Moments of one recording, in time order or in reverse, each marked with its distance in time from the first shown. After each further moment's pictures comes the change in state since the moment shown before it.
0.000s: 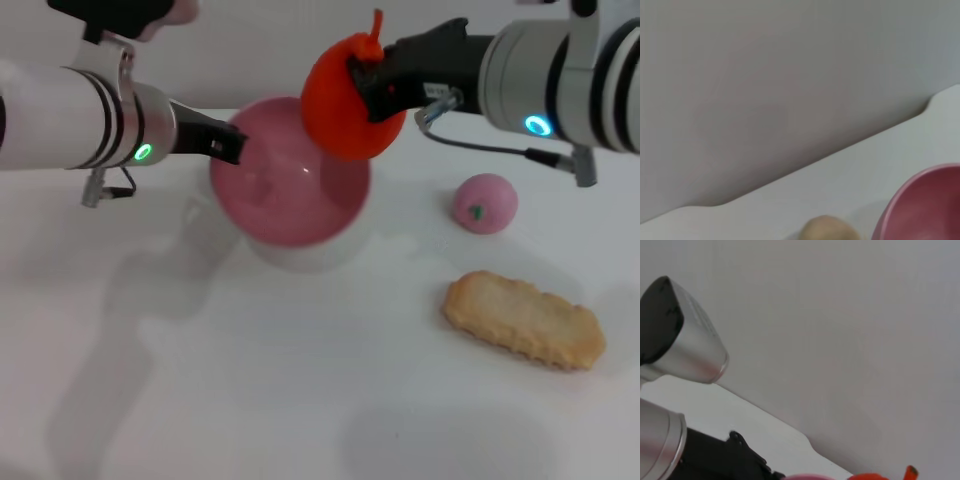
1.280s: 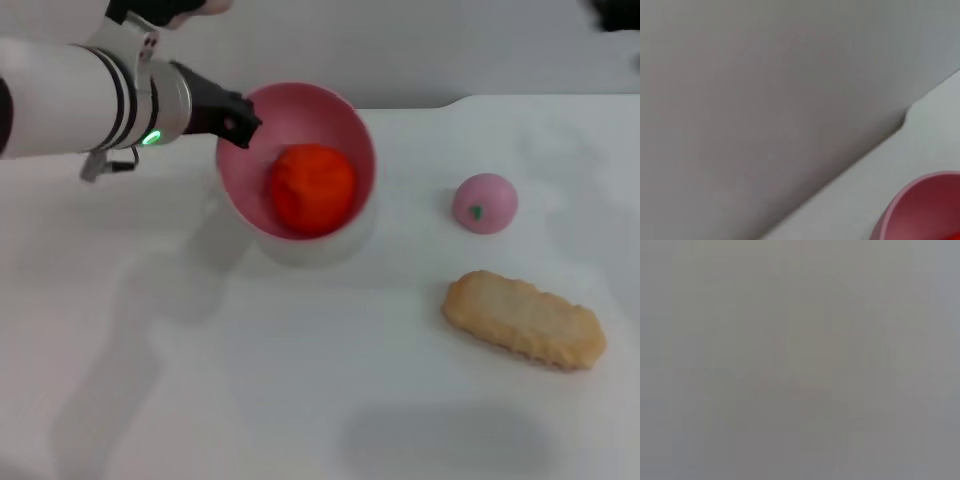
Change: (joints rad) left arm 0.005 0.004 0.048 0.101 0.056 -0.015 0.102; right arm -0.380 0.013 0.078 0.136 -0.424 -0.751 0.118
